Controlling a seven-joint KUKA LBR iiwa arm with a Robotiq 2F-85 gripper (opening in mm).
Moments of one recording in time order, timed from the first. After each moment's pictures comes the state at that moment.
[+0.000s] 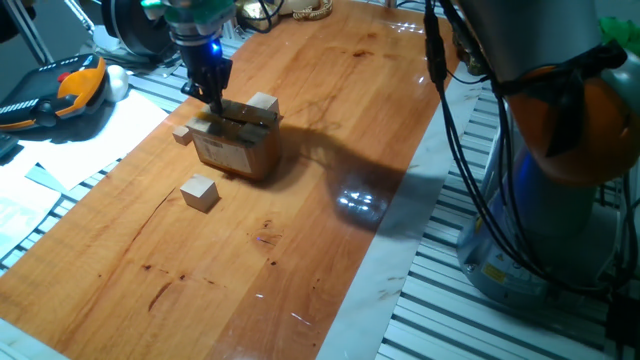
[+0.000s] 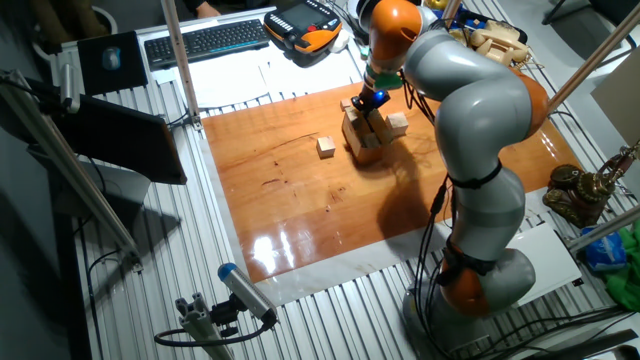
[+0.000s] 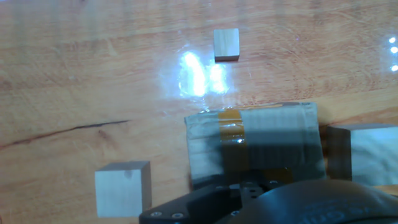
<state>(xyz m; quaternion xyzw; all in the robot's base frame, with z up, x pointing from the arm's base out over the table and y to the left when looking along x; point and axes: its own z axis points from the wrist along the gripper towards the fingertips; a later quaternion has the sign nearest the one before) 0.631 0.009 0.153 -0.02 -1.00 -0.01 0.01</state>
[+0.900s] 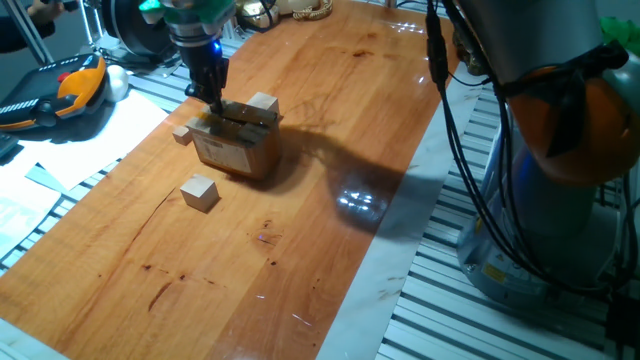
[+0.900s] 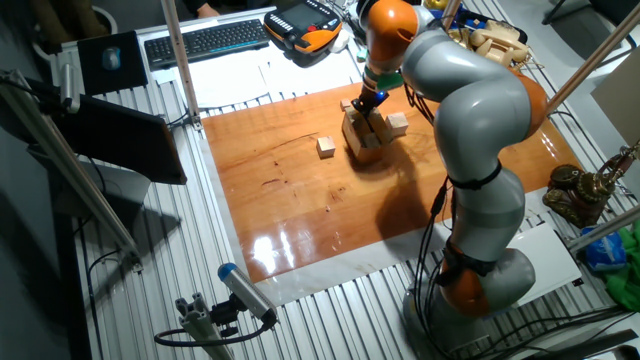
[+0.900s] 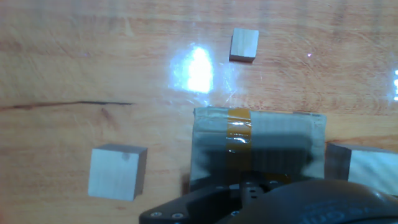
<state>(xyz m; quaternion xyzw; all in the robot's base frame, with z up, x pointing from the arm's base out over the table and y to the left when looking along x) 0.631 0.009 0.153 0.04 -1.00 -0.01 -0.01</state>
